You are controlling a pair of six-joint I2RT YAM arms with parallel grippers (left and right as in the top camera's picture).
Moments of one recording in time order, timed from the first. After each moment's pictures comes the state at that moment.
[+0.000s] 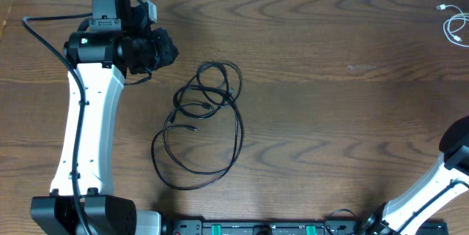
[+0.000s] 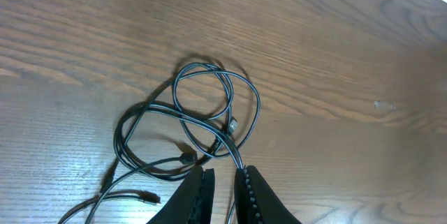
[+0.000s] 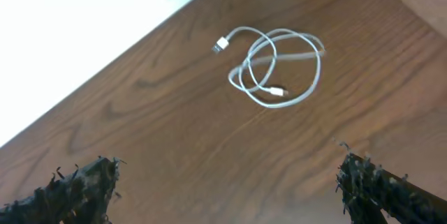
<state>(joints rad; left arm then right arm) 0.01 1.59 1.59 -1.06 0.36 -0.29 -0.56 2.14 2.24 -0.95 -0.17 0.19</state>
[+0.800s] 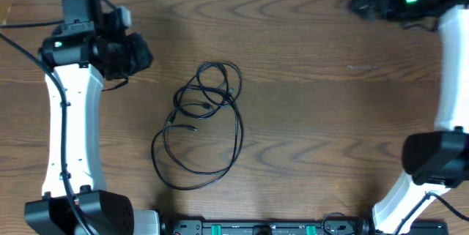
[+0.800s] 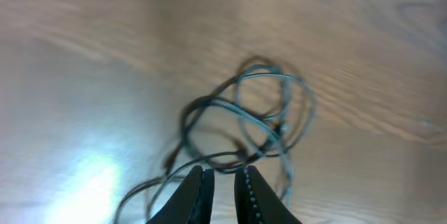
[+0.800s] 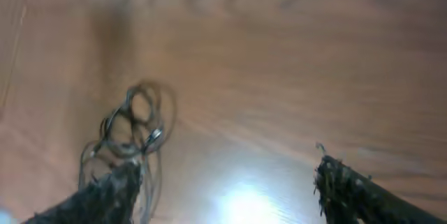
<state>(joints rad) 0.17 1.59 1.59 -1.14 0.30 -0.21 -0.04 1.97 2.16 -1.28 -0.55 -0.05</state>
